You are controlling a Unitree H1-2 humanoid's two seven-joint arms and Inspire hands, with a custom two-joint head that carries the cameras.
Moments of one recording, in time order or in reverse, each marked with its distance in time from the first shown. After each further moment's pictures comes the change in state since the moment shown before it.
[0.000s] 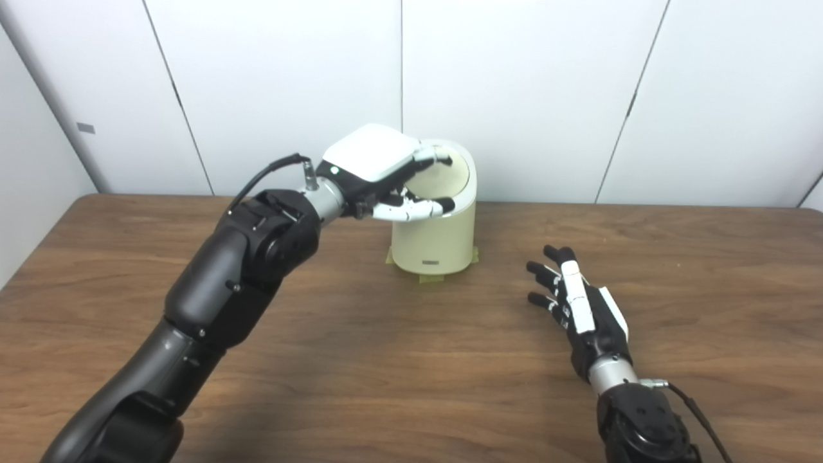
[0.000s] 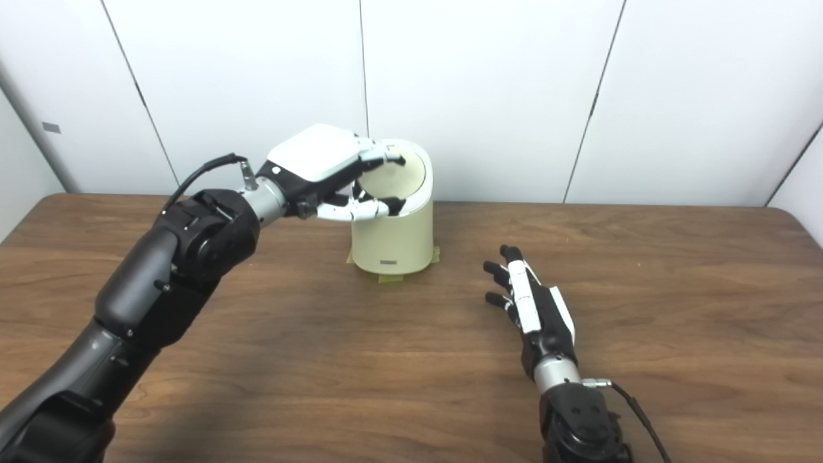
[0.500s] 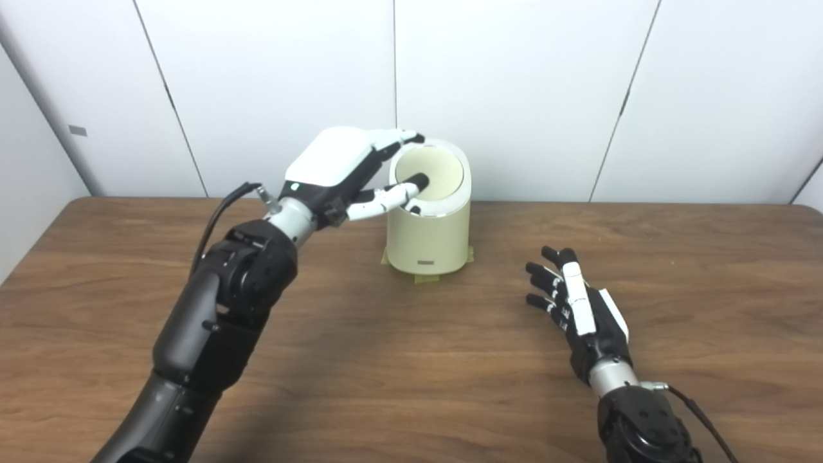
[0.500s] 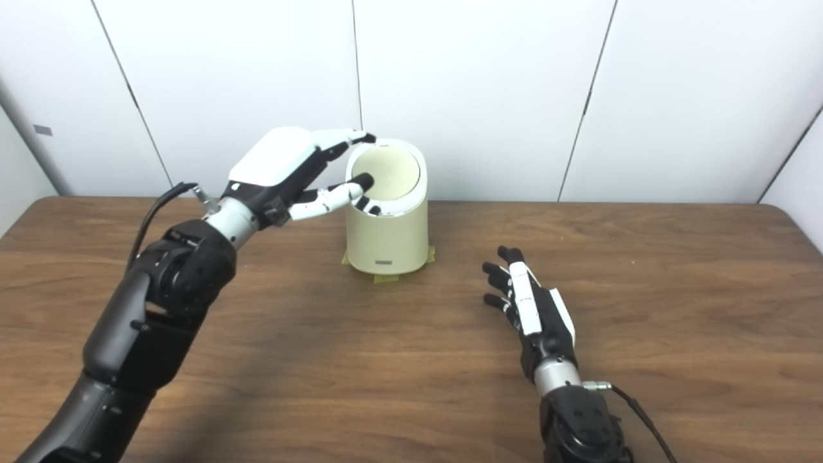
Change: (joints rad) left arm 0.163 -0.060 0.168 -0.090 -0.153 0.065 0.114; right arm 0.025 0.004 -0.020 -0.009 0.037 -0.039 0.004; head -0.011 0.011
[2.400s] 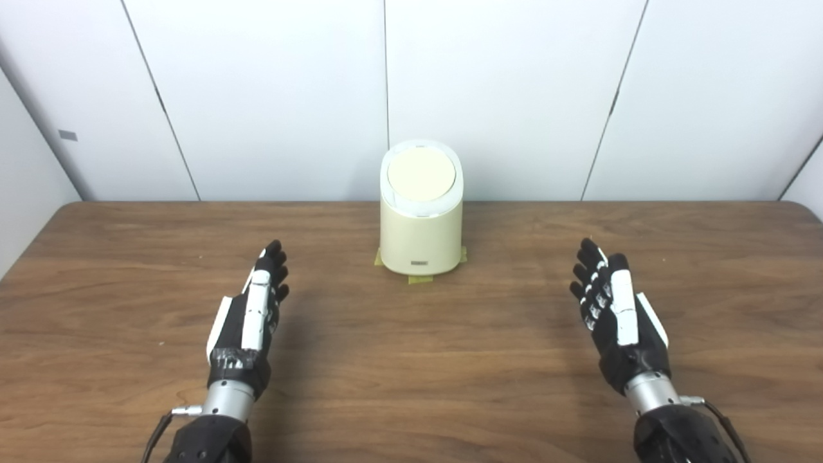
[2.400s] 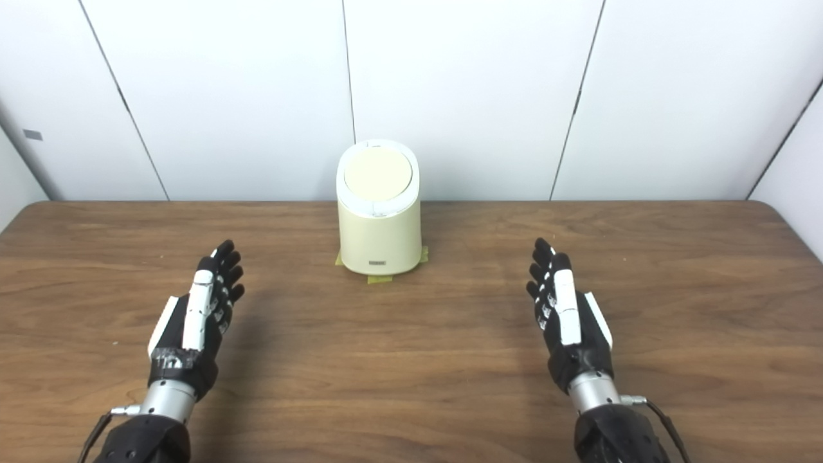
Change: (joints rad) left arm 0.554 -0.292 0.291 -0.273 -0.750 0.304 0.268; right arm 0.064 -0.075 -0.065 -0.044 0.164 -0.118 0.070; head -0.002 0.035
